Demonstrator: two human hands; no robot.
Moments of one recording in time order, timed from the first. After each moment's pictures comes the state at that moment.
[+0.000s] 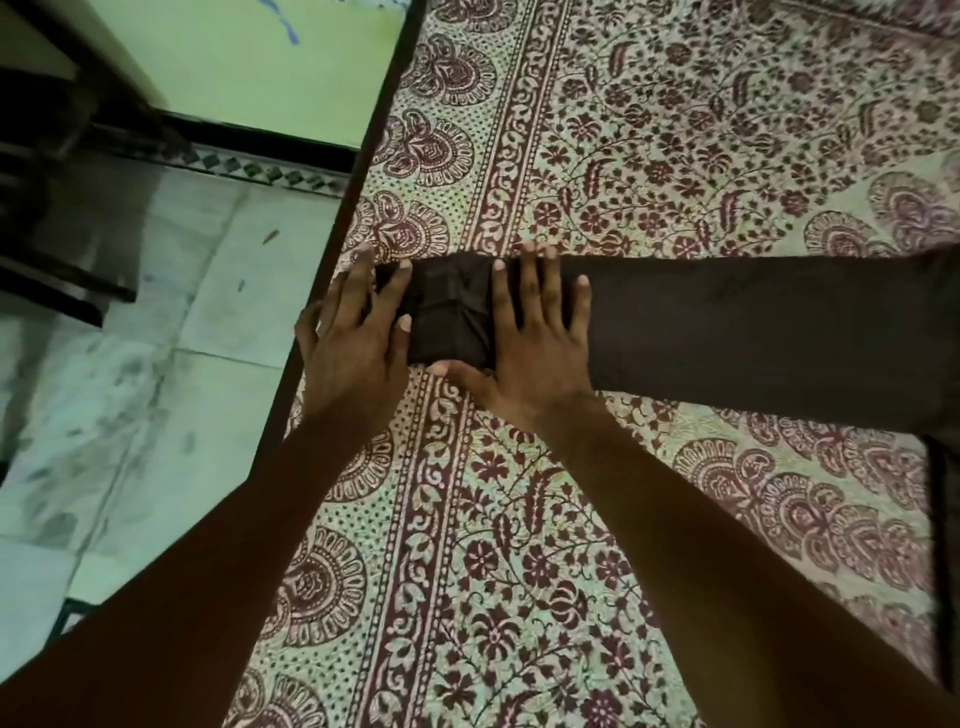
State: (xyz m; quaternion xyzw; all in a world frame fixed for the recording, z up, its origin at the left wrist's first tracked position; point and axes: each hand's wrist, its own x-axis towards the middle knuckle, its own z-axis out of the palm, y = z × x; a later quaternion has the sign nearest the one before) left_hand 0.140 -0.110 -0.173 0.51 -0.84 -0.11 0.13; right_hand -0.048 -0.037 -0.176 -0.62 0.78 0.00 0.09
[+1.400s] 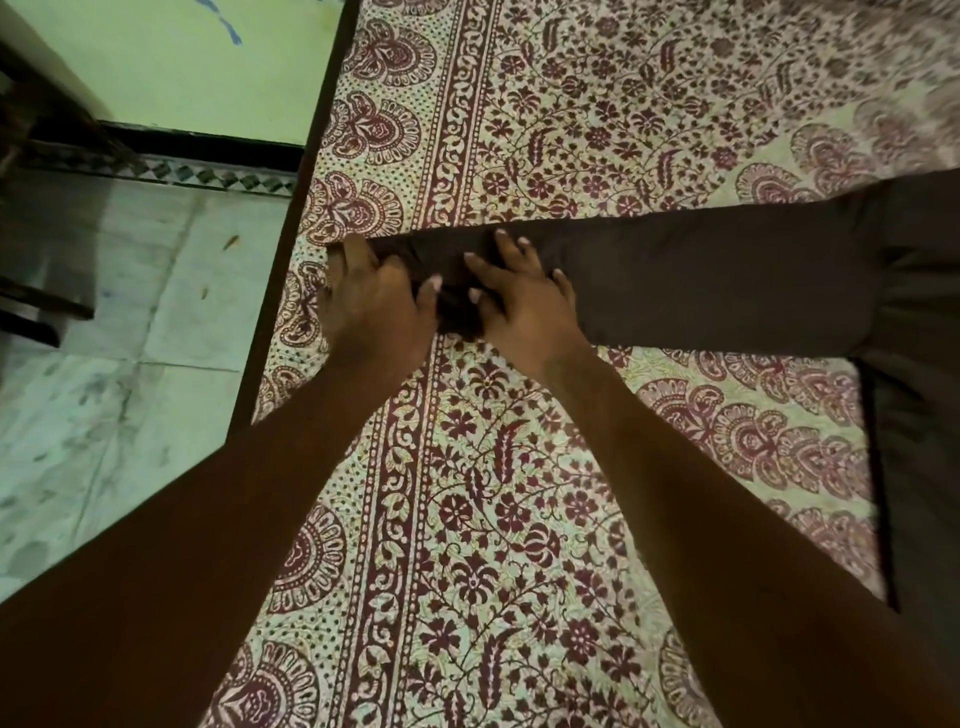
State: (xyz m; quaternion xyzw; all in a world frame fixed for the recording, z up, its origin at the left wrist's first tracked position) left_hand 0.077 -0.091 -0.133 0.56 -0.81 -0.14 0.04; right_hand -0.075 -0.015 -0.146 -0.54 0.79 -0.13 0.24
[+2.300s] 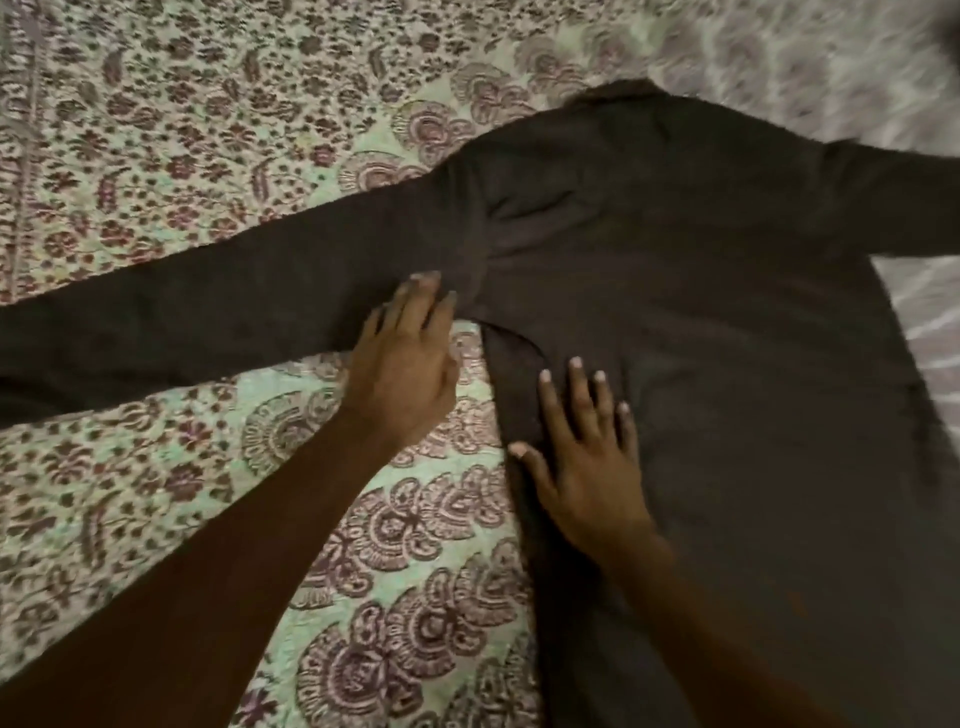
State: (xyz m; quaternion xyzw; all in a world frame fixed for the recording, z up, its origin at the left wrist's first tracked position) left_hand -0.216 0.154 -0.136 0.20 -0.97 -0.11 0.02; right_hand -0.284 0.387 -0.169 -0.36 0.92 -0.05 0.13
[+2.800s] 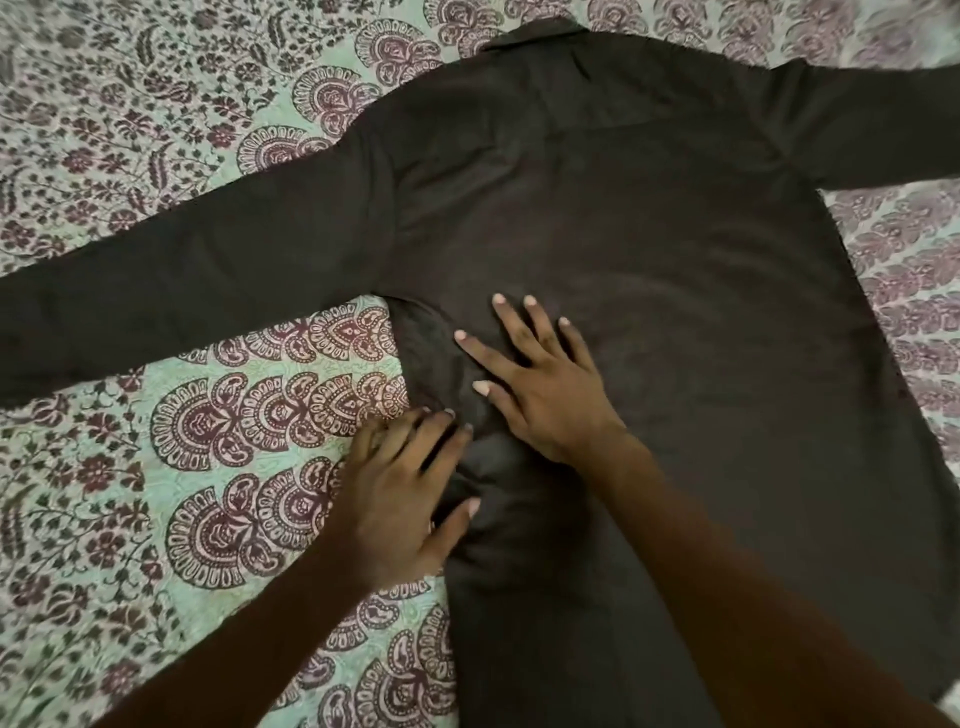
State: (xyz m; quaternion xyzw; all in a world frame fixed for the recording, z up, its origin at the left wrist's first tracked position) left_hand -0.164 0.291 -0.148 0.09 -0.99 -0.09 -0.07; right_hand -0.368 0.412 -0.178 -0.50 0.86 -0.04 0.10
